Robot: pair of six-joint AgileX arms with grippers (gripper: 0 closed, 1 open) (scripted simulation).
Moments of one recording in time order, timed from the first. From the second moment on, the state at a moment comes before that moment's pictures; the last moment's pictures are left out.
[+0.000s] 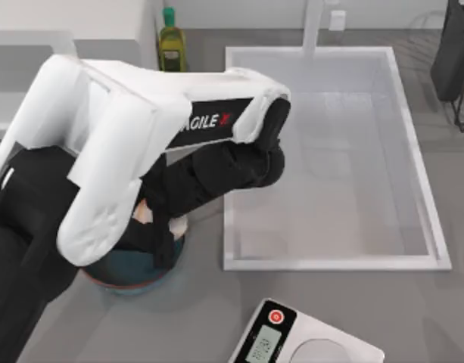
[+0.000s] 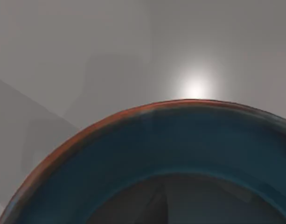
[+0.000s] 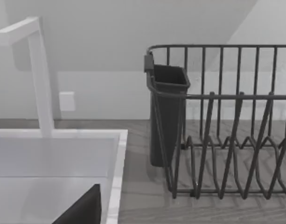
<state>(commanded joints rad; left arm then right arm) -0.70 2.50 1.88 -1.74 -0.61 -2.61 0.00 0.00 0.00 0.00 0.00 0.00</state>
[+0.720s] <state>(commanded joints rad) -0.66 2.45 1.67 -1.59 -0.64 -2.57 0.00 0.00 0.00 0.00 0.00 0.00</state>
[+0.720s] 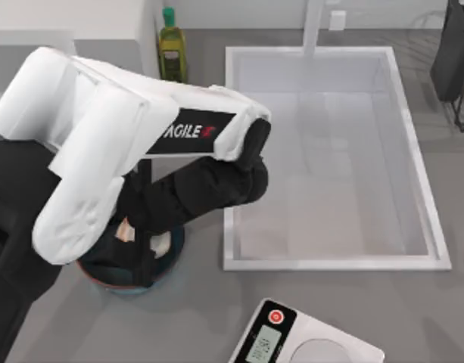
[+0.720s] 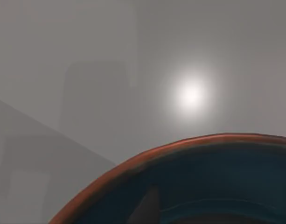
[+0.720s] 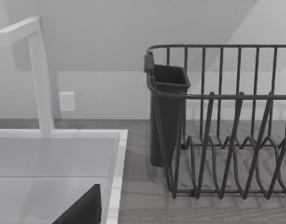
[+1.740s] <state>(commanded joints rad) -0.66 2.45 1.67 -1.59 -0.64 -2.57 0.00 0.00 0.00 0.00 0.00 0.00</state>
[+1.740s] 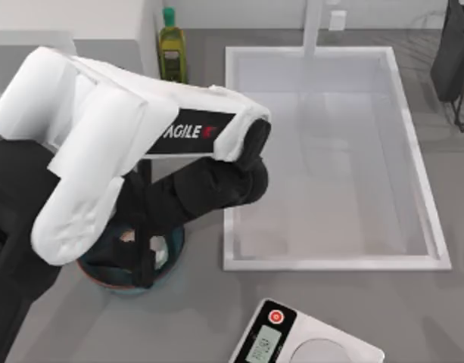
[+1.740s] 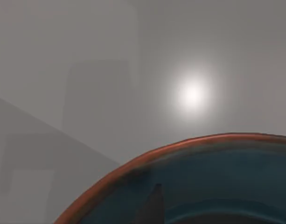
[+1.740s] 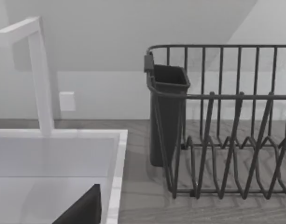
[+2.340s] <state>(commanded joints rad) -0.67 2.39 1.66 -1.56 -0.63 -2.54 0.00 0.00 0.00 0.00 0.00 0.00</state>
